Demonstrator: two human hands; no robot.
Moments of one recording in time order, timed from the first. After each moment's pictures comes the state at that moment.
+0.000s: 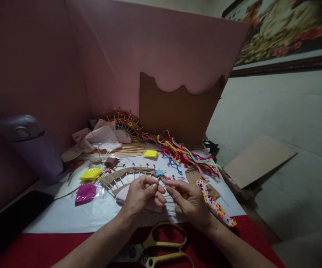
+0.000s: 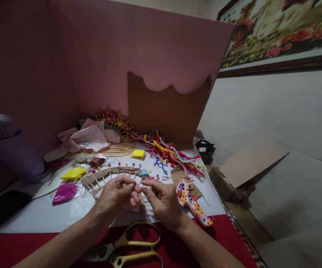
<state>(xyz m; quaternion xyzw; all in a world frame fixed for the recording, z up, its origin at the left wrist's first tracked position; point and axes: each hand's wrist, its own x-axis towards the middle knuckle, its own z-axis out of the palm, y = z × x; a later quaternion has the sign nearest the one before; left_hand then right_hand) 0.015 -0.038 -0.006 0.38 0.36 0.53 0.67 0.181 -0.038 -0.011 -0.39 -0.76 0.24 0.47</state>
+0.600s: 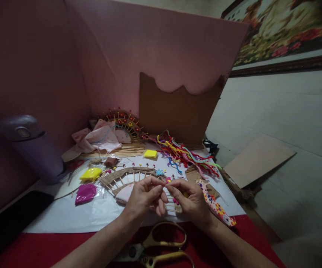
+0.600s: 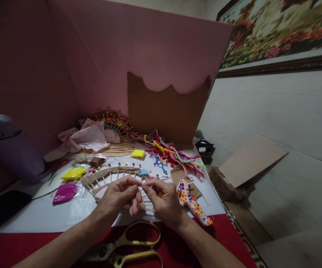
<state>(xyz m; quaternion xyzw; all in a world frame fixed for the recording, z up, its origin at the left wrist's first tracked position) 0.020 -0.044 -0.004 0.43 0.31 0.50 0.68 0.180 -0.037 -0.010 -0.39 -0.73 0.29 0.47</state>
